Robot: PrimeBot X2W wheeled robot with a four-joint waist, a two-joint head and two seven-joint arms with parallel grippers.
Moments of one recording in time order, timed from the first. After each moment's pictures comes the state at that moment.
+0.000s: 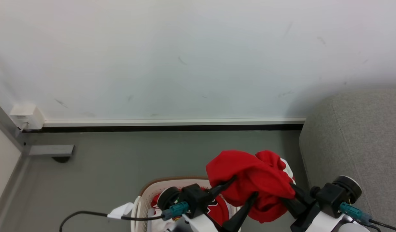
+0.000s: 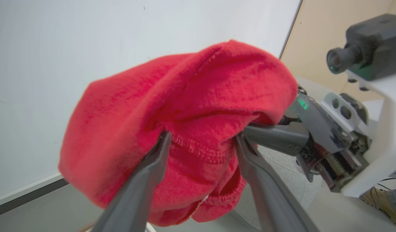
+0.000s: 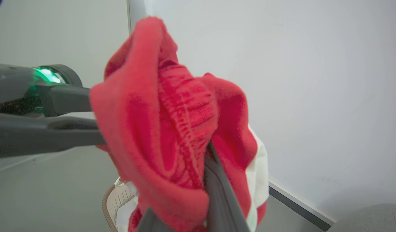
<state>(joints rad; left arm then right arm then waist) -0.38 0.12 -0.81 0.26 -0.44 -0.10 -0.16 -0.41 -0.44 0.85 0.26 0.56 0.13 -0.26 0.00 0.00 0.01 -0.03</state>
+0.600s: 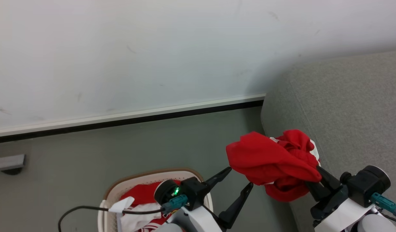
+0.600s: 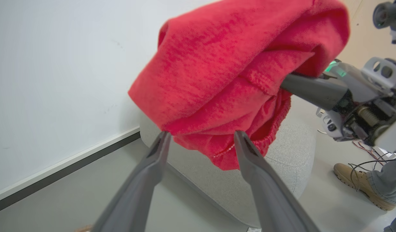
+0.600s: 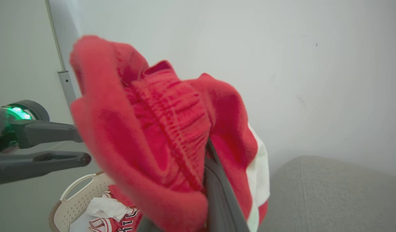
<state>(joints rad) -0.43 0.12 -0.82 0.35 -0.43 -0.08 -0.21 -0.36 -0.46 0.65 0.19 0.55 0.13 -0.26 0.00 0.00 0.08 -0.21</state>
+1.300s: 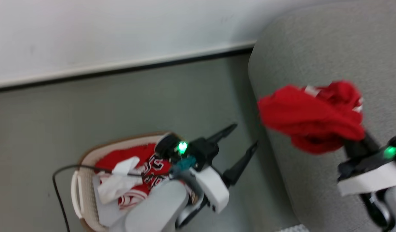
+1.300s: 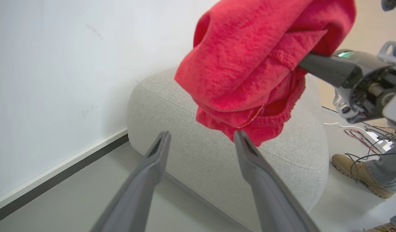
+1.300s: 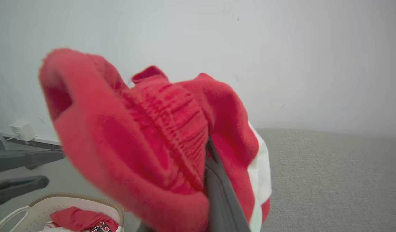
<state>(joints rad) -0.64 0.12 -0.83 0.37 -0.37 -0.07 -0.19 -0.37 -0.38 0.35 0.17 0.53 0.13 -0.26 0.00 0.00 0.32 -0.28</state>
